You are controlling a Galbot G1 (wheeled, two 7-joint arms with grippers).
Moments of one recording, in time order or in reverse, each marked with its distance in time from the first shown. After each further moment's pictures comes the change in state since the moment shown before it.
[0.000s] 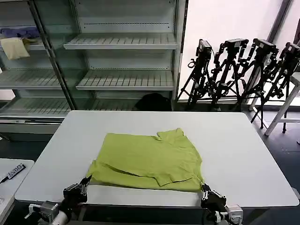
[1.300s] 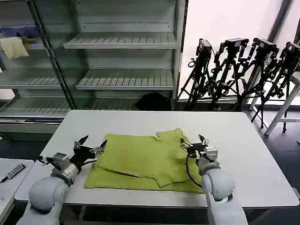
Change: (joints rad) left arm -0.571 0.111 0.176 0.286 -0.098 0.139 -0.025; right arm 0.799 0.067 -0.070 -0.631 -0.073 -0.011 -0.075
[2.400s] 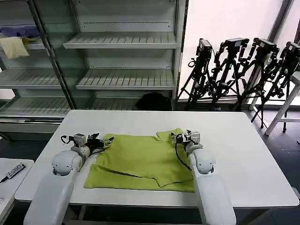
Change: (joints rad) left arm -0.327 0.007 0.160 0.468 0.027 0.026 0.081; right arm 0.135 0.032 -0.020 -0.234 -0.037 0.001 -0.039
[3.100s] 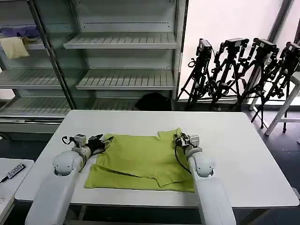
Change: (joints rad) left arm 0.006 -0.009 -0.001 0.004 -0.009 0.001 0.007; right arm -0.026 0.002 0.000 0.000 -0.042 0.005 -0.039
